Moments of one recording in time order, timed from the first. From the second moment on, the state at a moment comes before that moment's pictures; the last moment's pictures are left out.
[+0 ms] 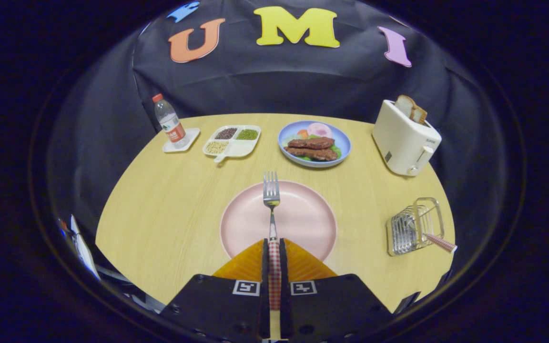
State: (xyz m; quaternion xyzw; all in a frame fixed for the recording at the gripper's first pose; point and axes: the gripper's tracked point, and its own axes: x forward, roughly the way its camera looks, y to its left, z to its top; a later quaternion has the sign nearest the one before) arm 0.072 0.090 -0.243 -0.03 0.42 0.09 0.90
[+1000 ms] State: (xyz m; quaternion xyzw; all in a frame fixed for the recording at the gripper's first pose) arm 0.064 -0.105 -0.168 -0.04 0.47 0.05 0.88
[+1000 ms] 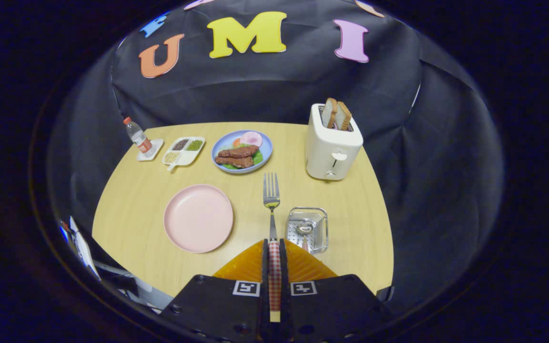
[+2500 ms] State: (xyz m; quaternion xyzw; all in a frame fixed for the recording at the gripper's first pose) arm 0.100 -0.147 -0.232 -0.02 0.76 -0.02 0.65
